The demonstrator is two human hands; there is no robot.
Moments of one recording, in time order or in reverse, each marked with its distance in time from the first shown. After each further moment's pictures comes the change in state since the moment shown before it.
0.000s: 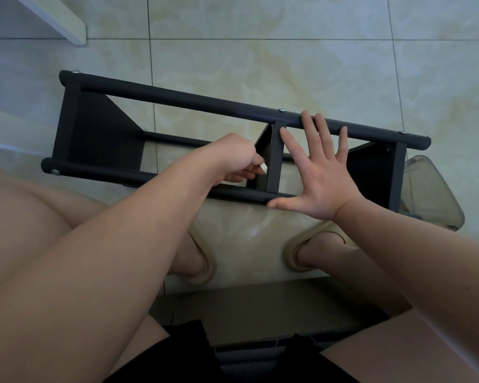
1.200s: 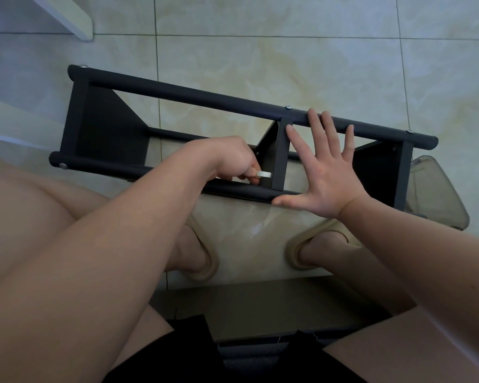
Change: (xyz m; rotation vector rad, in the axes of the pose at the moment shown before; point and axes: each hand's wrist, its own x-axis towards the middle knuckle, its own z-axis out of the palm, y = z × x) left_hand -0.011 -0.003 -0.018 0.516 -0.117 0.138; right_hand 0.000 0.000 0.001 0.001 -0.003 0.005
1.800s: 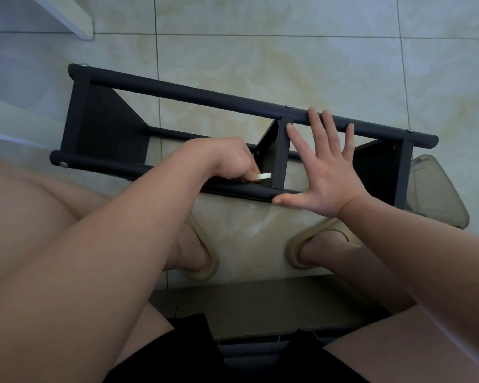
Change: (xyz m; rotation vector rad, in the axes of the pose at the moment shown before) left_hand 0.006 -0.010 0.000 0.033 0.018 -0.018; right_hand 0.000 0.001 0.001 0.003 0.002 0.001
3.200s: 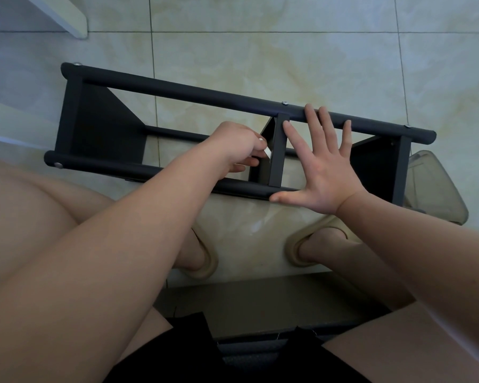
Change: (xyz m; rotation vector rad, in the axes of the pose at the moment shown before) left_hand 0.007 0.018 0.012 -0.698 0.226 -0.109; right_hand 0.000 0.000 -0.001 -0.002 -0.001 -0.004
